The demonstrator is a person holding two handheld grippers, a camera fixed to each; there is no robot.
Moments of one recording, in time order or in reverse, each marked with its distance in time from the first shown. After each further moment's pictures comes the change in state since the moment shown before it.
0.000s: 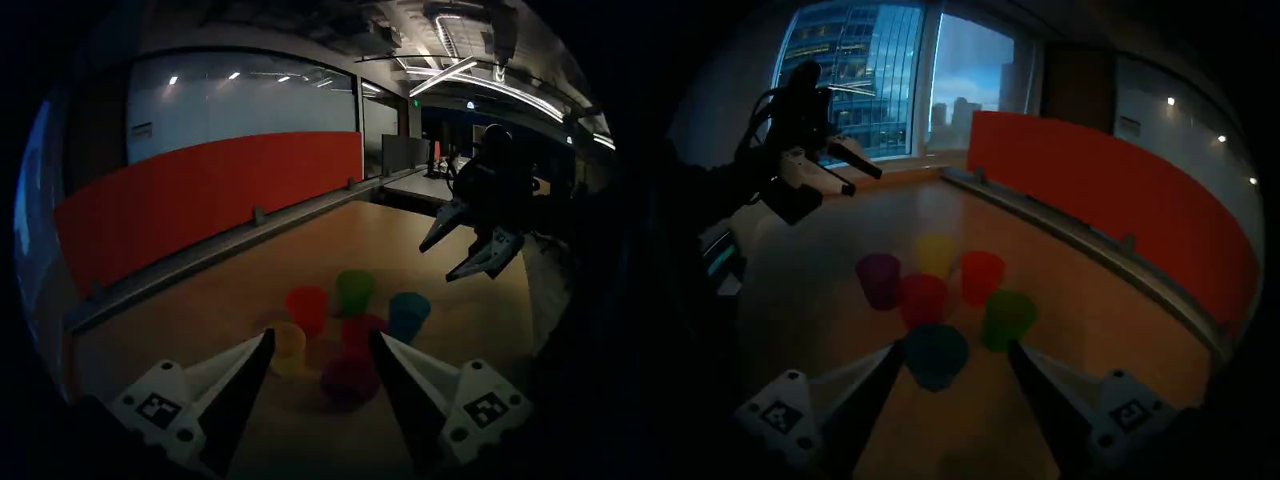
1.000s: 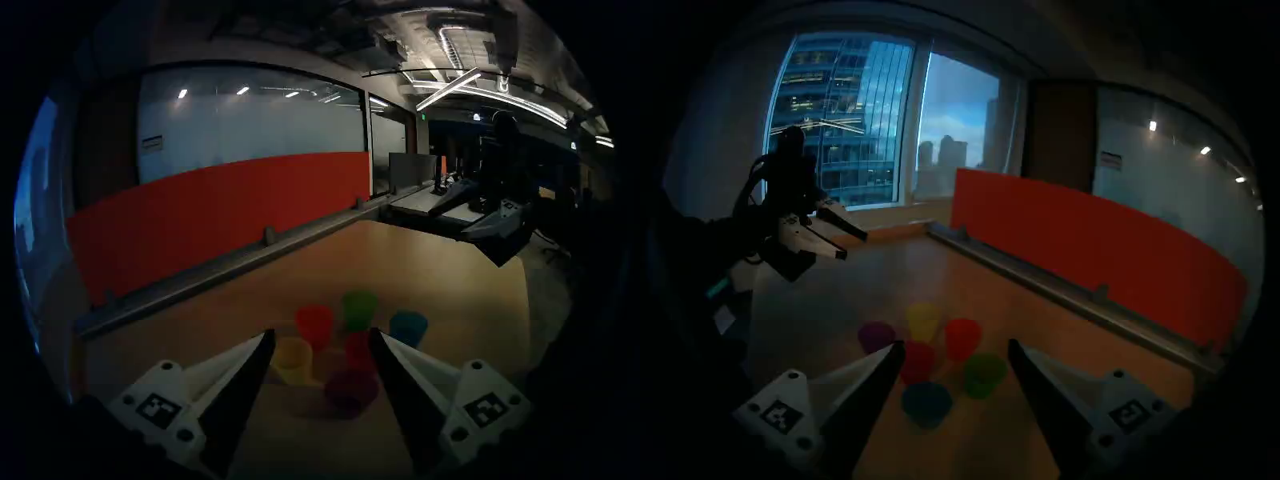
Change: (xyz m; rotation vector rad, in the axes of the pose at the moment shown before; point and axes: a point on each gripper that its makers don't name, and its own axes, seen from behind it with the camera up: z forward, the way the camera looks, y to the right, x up) left arm 0.026 -0.003 -0.031 0.042 0.064 -0.009; right arm 0.097 0.014 -0.063 -0.062 0.178 0.020
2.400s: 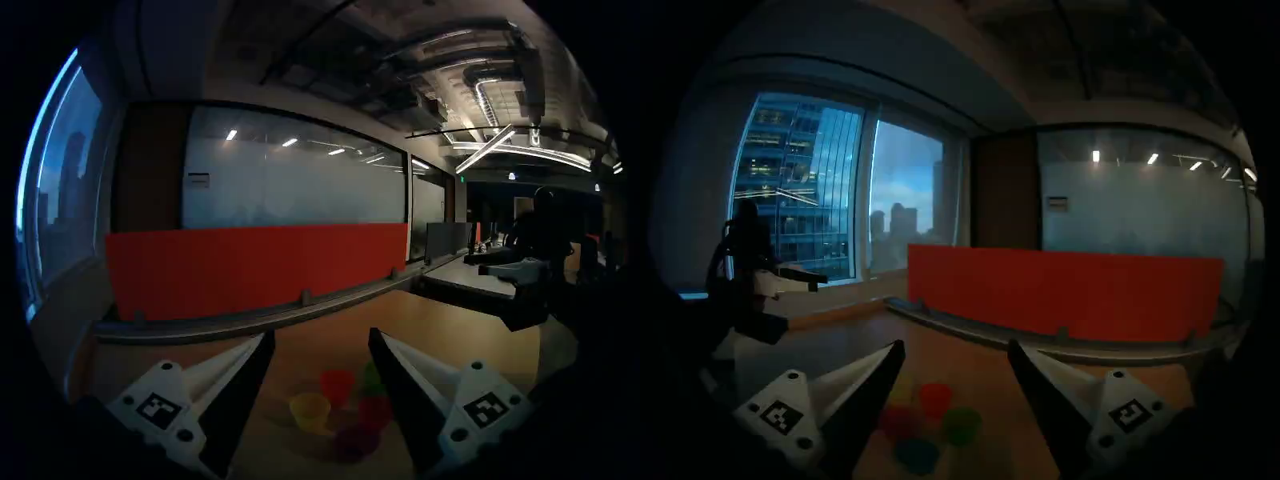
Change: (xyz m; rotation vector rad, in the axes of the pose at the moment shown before) left arm 0.082 -0.026 -0.042 0.167 0.259 -0.113; right arm 0.078 0.027 -0.038 -0.189 0.299 0.123
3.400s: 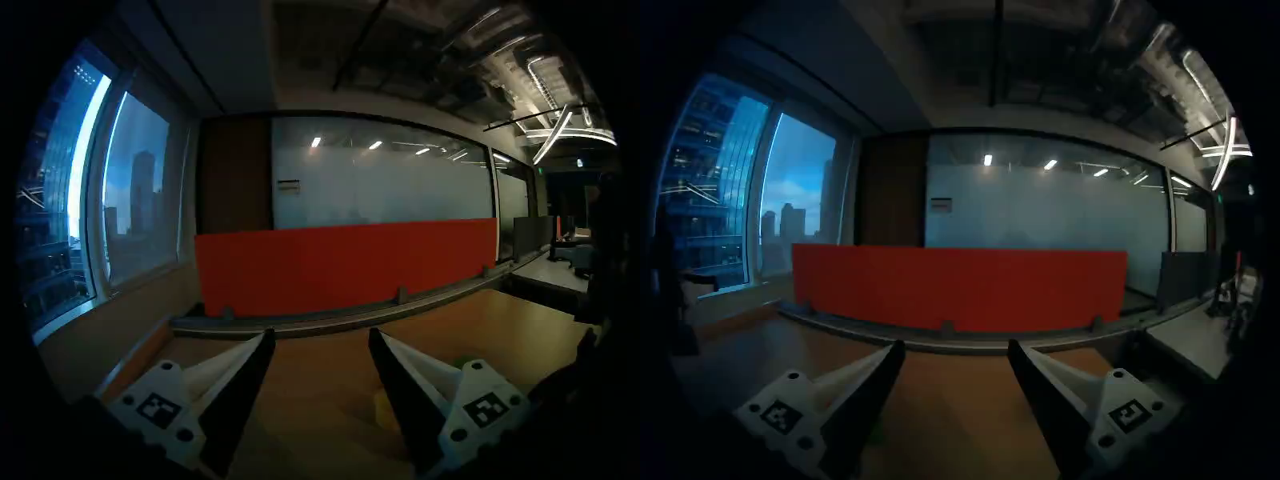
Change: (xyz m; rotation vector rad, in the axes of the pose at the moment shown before) left arm -0.018 -0.082 -0.031 0.429 0.022 0.027; right arm -0.016 0.105 -0.034 -0.526 0.020 0.025
